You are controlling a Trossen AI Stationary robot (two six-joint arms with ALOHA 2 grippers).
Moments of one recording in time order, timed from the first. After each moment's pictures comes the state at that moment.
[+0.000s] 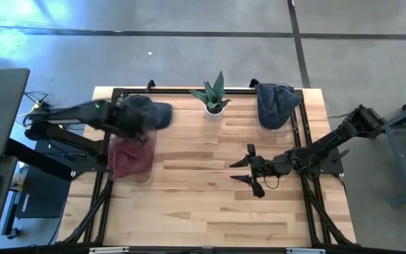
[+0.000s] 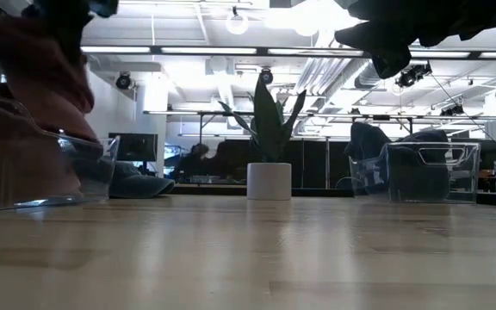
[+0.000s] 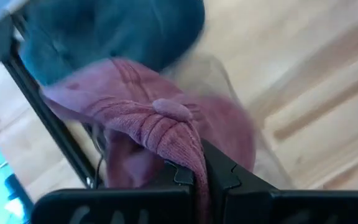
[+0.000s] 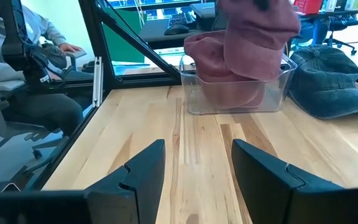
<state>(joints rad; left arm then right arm) 0.03 1.10 1.30 -1.57 -0.32 -0.89 0.43 1.23 0.46 0.61 0.36 0.18</state>
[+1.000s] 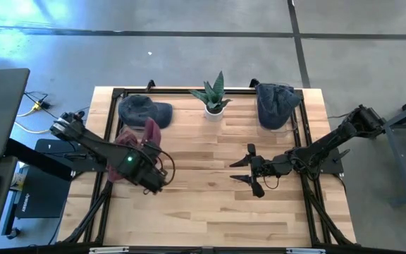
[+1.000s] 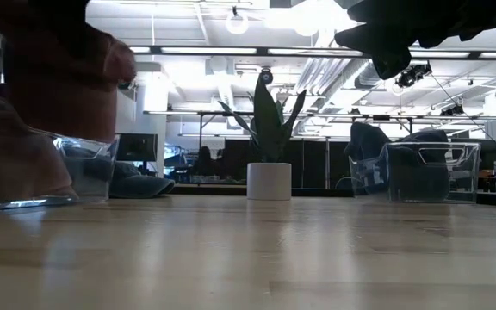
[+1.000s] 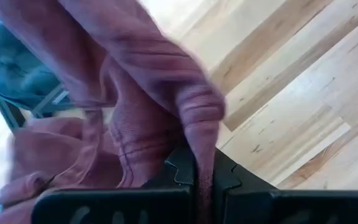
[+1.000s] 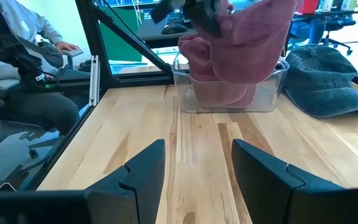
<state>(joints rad) -0.51 1.50 1.41 -1.57 -0.50 -1.36 0.43 1.23 0.46 0.60 0.38 0.18</state>
